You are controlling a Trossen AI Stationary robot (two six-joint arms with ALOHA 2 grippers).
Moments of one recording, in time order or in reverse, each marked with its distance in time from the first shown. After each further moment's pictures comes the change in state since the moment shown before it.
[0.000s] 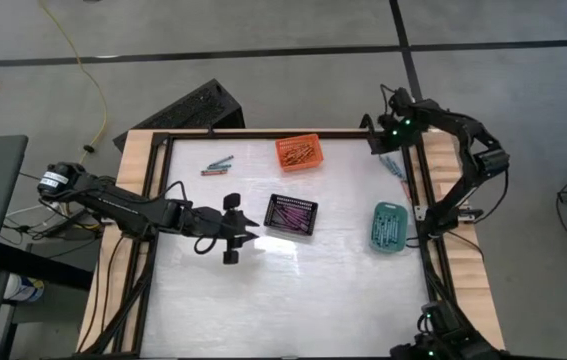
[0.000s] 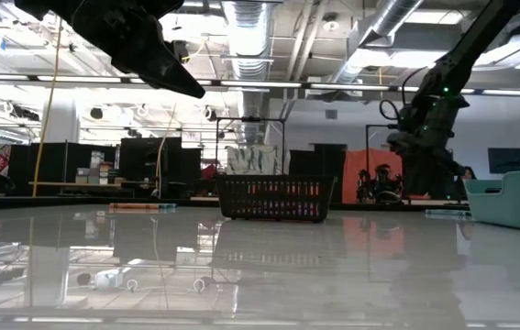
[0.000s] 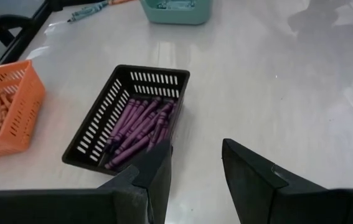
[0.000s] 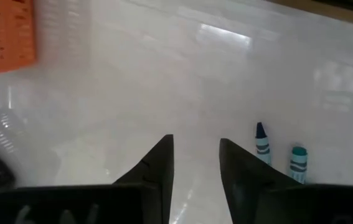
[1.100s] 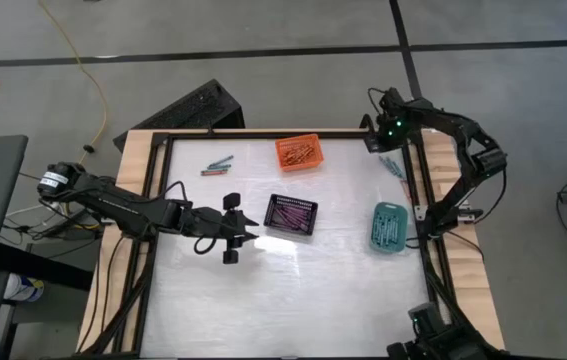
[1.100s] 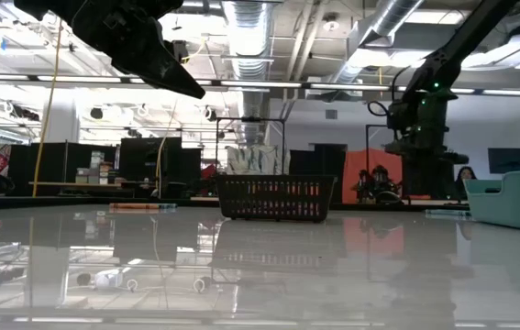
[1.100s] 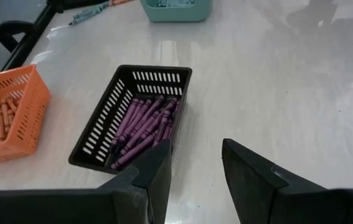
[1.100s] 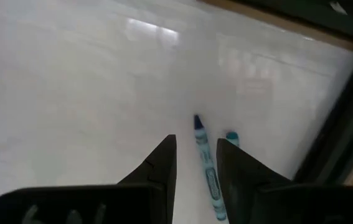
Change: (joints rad) left arm -0.001 0.000 0.000 -0.006 -0.011 0.037; right arm 0.090 0.005 0.042 -0.056 0.329 0.092
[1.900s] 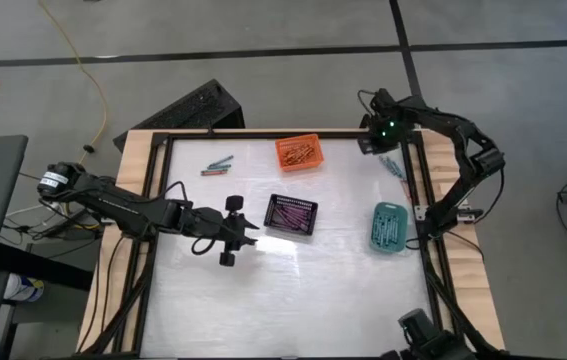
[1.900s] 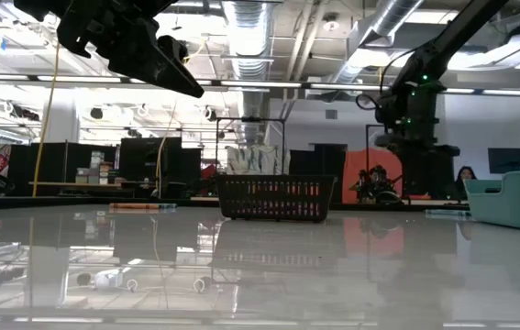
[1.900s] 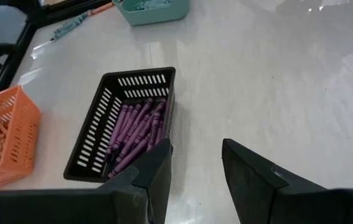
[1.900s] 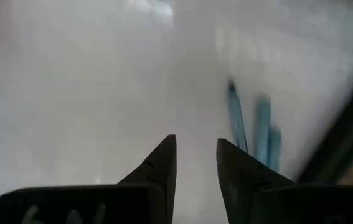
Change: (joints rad) left arm 0.000 0.000 0.000 -0.010 0.054 0.125; right arm 0.090 0.000 0.060 -0.135 0.016 0.081
